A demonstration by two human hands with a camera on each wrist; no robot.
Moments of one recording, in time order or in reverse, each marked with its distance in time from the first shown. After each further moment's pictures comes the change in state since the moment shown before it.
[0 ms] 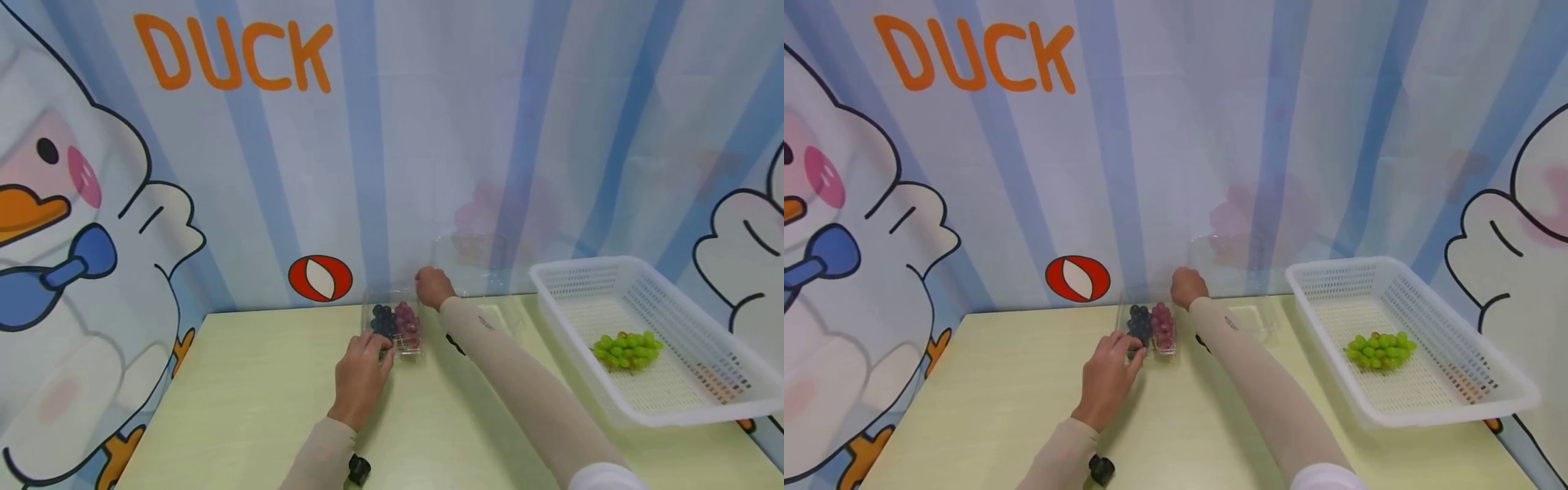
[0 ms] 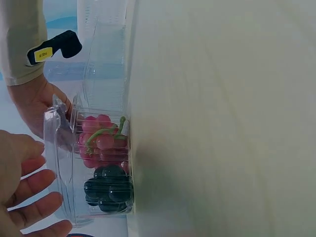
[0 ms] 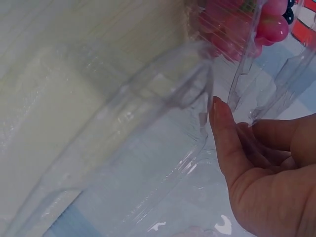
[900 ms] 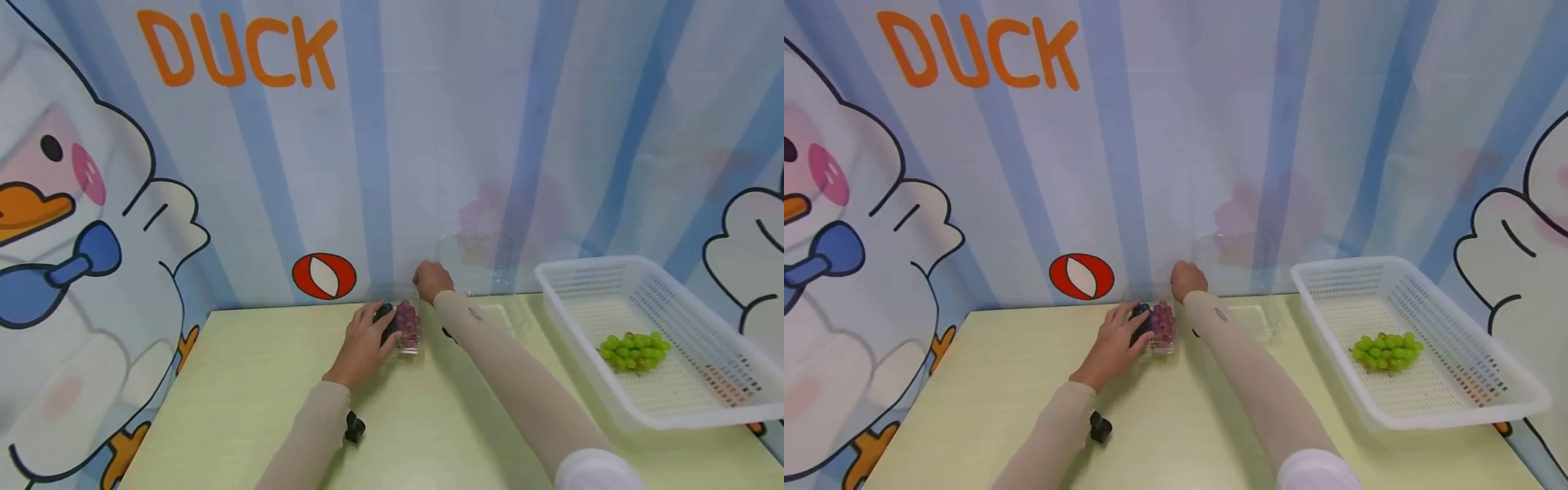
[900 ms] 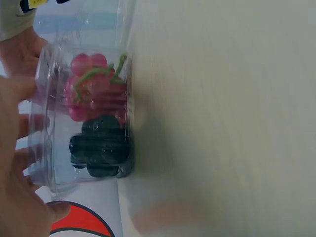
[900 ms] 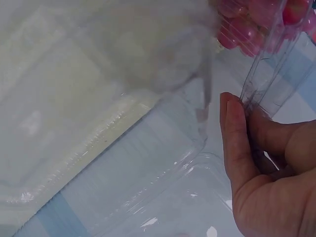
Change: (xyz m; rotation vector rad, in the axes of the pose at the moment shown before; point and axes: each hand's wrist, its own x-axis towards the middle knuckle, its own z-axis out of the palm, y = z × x) left_hand 0.042 -0.039 0.016 -0.077 -0.388 0.062; right_hand 0.015 -0.008 0.009 -0.147 0.075 -0.005
